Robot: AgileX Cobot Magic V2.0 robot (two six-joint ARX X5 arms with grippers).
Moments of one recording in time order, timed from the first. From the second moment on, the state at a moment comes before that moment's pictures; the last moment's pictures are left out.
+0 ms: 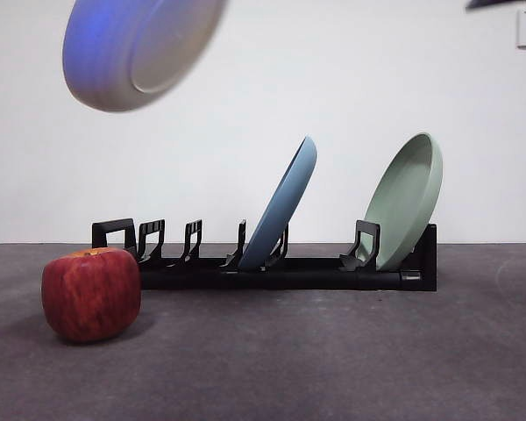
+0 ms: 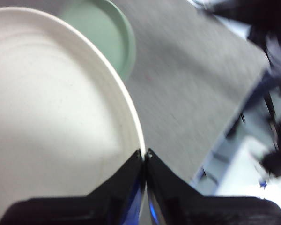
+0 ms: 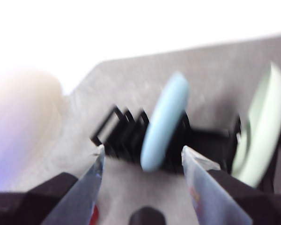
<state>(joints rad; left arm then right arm) -0.67 1.22 1.43 -0.86 0.30 -0.04 0.12 0.97 0.97 -0.31 -0.55 0.22</state>
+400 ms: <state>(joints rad) -1.07 1.43 1.43 -0.89 -0.05 -0.03 0.12 0.97 1.17 -0.35 -0.55 0.22</state>
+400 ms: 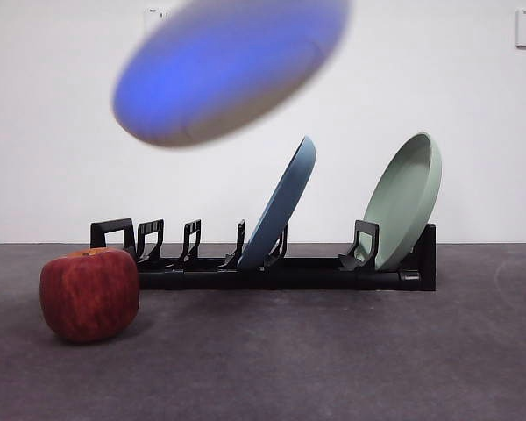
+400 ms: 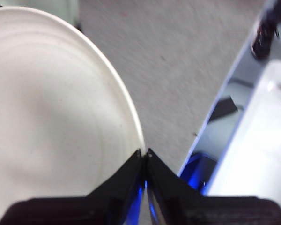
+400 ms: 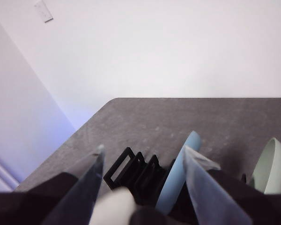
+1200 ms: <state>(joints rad) -1.15 1.96 1.43 -0.69 -0.11 -0.02 0.12 0.97 1.20 -0.40 -0.54 0.19</state>
